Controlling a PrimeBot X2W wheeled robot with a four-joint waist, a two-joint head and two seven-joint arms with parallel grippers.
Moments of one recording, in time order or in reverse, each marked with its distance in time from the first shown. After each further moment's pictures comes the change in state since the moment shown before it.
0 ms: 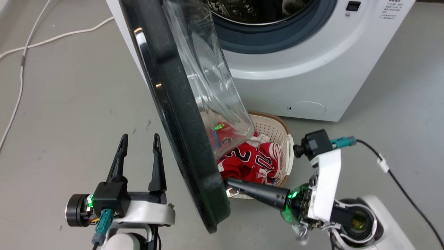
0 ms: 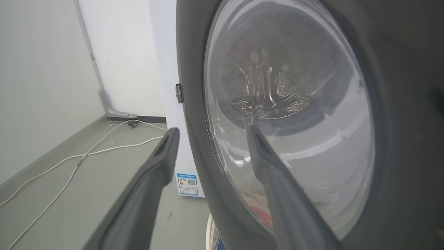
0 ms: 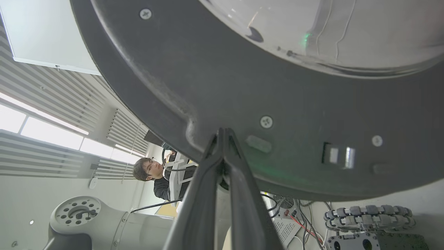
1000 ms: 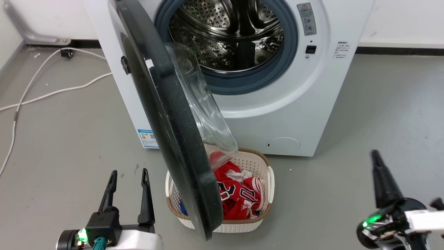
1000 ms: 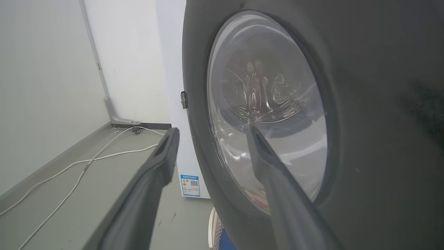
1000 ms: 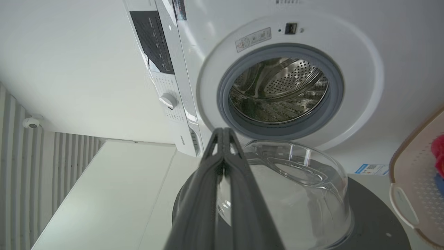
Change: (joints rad) left arm 0.150 0.000 0.057 0.007 0.025 -0.002 0.000; right arm 0.317 0.077 -0.430 -0.063 0.033 0.000 -0.728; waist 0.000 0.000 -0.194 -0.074
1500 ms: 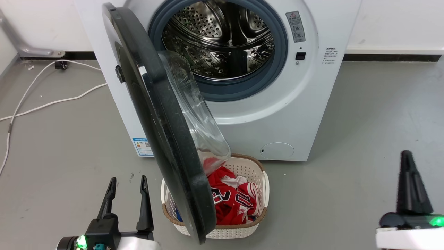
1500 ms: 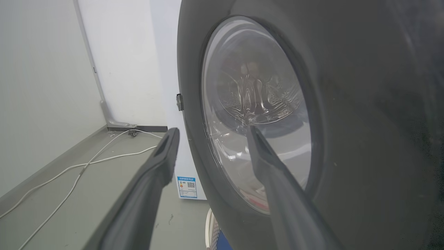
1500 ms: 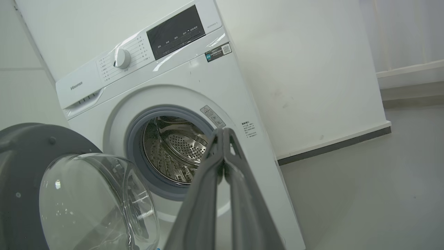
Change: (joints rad) left arm 0.037 0.000 0.010 -0.011 0.006 -0.007 0.000; right arm 0.076 -0.029 -0.051 -0.088 -1.178 0.000 -0.327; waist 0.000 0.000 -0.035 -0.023
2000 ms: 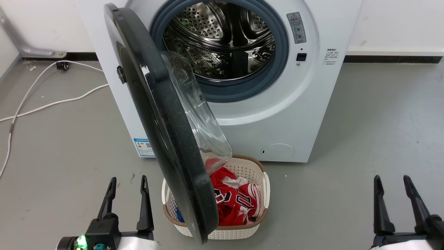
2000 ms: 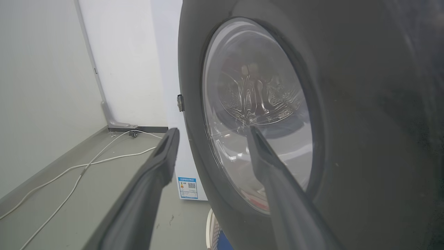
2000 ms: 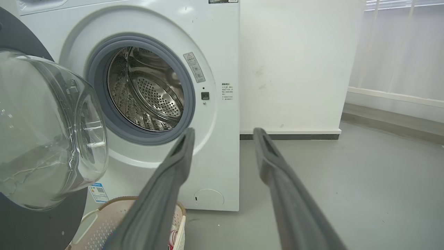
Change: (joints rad) left arm -0.001 0.000 -0.001 0.001 0.002 -0.002 0.000; right arm 0.051 0.030 -0.033 0.092 -0.401 0.000 0.000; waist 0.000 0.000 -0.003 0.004
